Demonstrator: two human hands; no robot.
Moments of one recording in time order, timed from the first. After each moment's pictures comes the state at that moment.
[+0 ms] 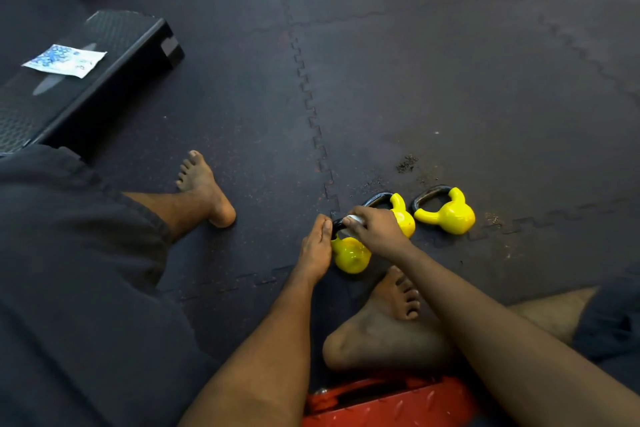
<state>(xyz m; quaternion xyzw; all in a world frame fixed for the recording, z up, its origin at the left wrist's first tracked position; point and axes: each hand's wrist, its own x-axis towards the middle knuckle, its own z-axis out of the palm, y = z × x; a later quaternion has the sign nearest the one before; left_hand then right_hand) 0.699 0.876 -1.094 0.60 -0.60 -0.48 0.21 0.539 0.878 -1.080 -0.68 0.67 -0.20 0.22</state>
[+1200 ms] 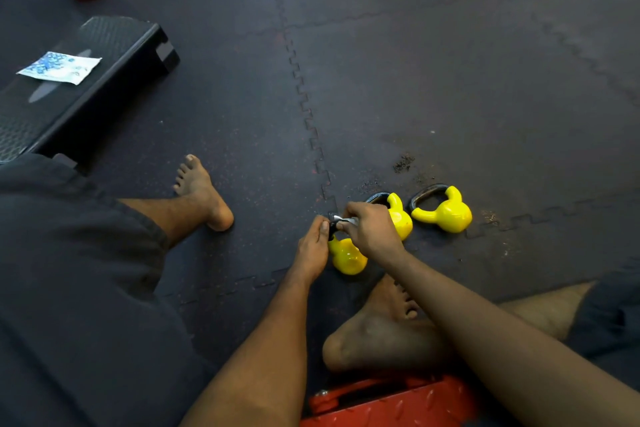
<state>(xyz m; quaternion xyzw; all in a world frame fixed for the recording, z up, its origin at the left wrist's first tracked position) 0.702 0.872 -1.094 0.60 -0.62 -0.47 0.20 0.553 0.881 -1.066 -0.66 0.68 -0.25 0.18</state>
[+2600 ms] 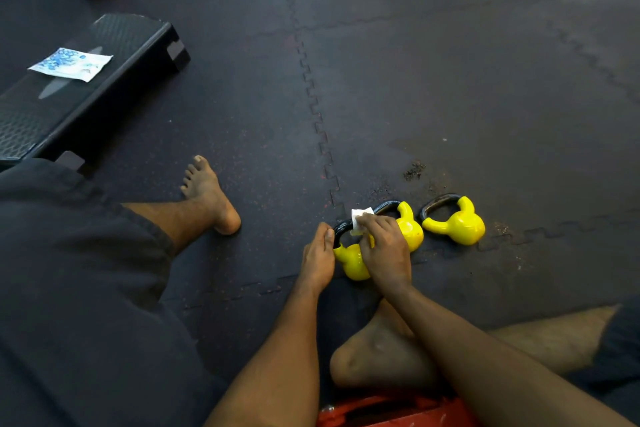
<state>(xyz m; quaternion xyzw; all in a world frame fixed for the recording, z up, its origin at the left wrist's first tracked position) 0.705 0.872 -1.094 0.61 -0.61 -0.46 0.22 0.561 0.897 -1.102 -0.61 0.70 -0.37 0.07</state>
